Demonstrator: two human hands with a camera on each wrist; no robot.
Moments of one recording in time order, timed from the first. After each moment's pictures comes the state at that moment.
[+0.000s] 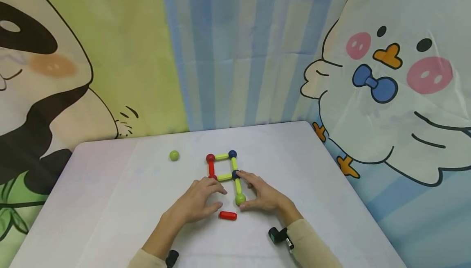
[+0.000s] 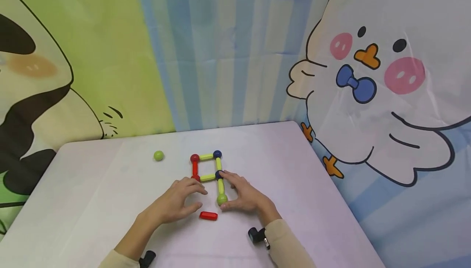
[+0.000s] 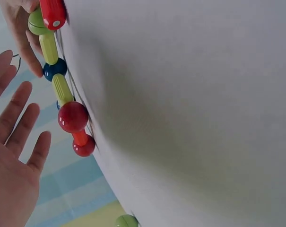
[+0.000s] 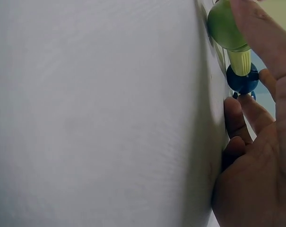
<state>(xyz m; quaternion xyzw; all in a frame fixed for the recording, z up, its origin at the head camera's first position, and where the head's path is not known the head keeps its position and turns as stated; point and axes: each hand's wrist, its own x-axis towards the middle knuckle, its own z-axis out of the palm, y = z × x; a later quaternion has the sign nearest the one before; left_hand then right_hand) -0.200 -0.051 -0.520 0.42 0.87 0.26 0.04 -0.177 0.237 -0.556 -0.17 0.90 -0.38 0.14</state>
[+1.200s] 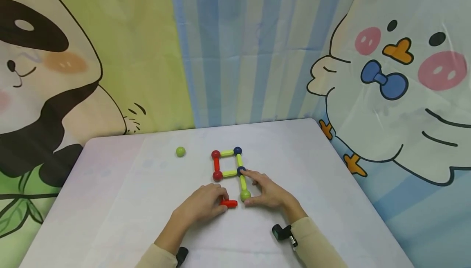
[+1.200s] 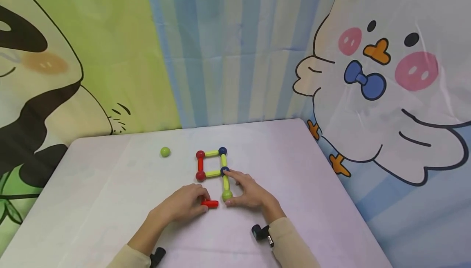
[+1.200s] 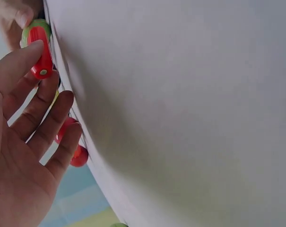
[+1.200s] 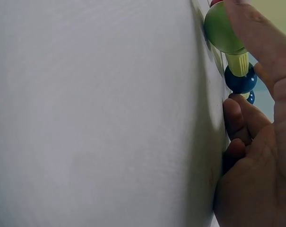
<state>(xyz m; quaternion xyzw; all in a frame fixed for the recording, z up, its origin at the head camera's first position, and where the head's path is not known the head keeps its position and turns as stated) -0.193 -0.043 -0.531 0.36 0.90 0.21 0.14 -0.176 0.235 -0.553 -0.16 0.90 -0.38 0.14</state>
